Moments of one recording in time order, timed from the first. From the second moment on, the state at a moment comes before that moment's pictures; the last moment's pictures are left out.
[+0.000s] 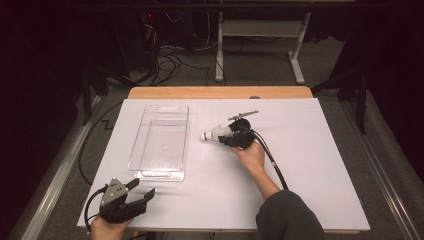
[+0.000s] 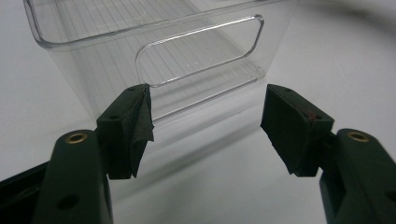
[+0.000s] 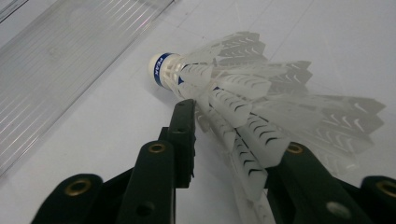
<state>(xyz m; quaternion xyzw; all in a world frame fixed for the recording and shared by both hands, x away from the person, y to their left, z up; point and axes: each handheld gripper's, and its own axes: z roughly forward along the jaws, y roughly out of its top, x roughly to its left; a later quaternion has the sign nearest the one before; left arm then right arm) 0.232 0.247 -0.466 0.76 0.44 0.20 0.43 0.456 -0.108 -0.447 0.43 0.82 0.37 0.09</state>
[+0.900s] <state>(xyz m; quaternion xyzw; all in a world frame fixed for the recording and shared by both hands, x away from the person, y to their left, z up) 0.232 0.246 -0.466 0.76 0.44 0.20 0.43 0.451 -0.110 -0.443 0.41 0.83 0.37 0.08</state>
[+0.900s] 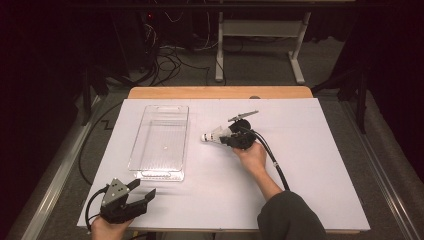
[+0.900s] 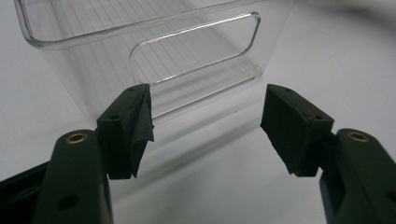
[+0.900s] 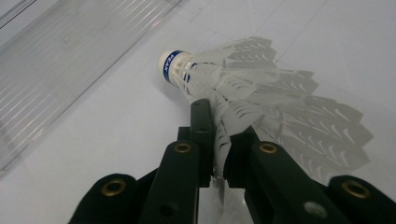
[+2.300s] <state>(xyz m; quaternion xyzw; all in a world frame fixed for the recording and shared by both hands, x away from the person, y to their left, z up) 0.232 0.251 -0.464 0.75 0.45 0.20 0.44 0.443 -0.119 -0.423 0.40 0.83 0.38 0.09</state>
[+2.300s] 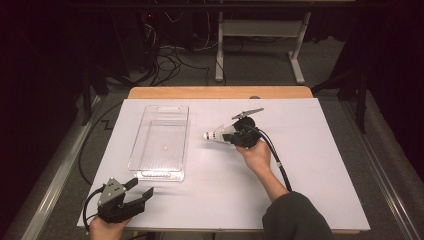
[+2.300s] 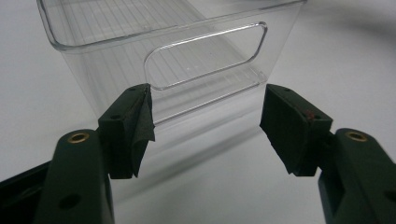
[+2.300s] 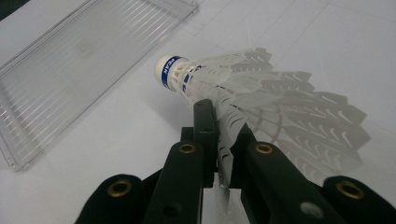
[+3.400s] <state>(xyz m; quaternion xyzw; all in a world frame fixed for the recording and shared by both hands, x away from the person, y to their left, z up) 0.235 0.256 -0.465 0.75 0.46 0.20 0.44 0.439 -0.125 -0.410 0.40 0.82 0.39 0.09</state>
